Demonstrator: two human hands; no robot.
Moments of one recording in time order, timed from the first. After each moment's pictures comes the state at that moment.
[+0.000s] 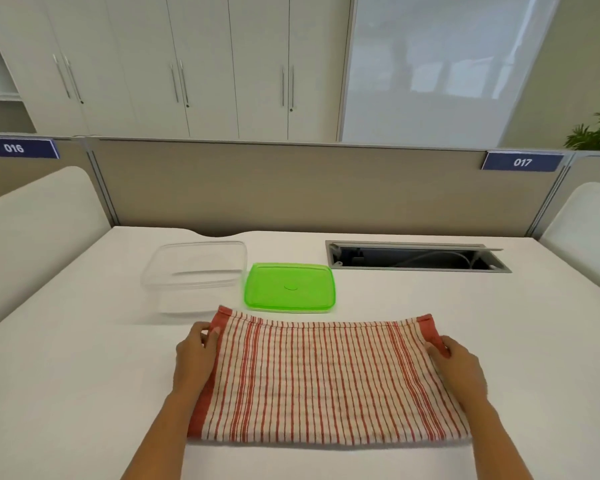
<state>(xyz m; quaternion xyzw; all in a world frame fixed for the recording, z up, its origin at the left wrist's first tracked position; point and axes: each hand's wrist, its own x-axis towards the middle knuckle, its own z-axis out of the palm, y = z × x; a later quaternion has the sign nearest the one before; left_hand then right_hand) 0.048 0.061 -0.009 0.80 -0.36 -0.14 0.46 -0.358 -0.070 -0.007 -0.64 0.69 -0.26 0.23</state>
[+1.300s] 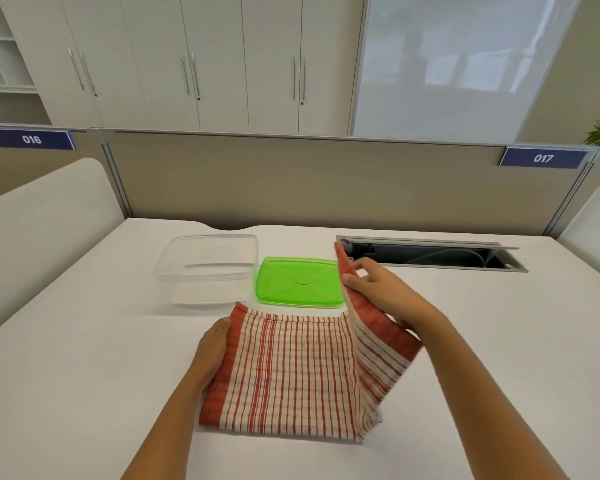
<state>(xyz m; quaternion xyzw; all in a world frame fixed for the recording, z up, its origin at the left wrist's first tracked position) 0.049 0.058 -0.009 0.73 -0.33 -0.35 0.49 -0.217 -0.042 0.145 -0.74 0.45 -0.21 0.45</state>
